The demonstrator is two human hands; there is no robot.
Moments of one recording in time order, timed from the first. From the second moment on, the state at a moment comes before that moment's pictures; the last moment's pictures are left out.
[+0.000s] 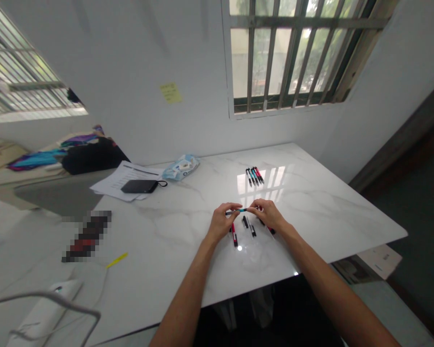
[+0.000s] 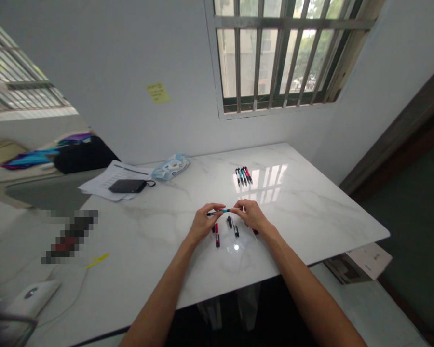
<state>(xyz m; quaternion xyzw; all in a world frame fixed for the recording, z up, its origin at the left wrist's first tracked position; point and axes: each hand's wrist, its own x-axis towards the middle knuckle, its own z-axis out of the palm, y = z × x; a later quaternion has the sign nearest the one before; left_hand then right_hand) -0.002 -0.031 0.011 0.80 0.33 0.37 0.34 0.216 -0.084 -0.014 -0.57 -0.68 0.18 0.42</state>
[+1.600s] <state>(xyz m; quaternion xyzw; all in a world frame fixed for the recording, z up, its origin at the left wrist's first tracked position) -0.008 -0.019 0.007 0.67 0.39 0.46 0.43 0.339 0.045 -0.018 -0.80 -0.53 0.12 0.27</state>
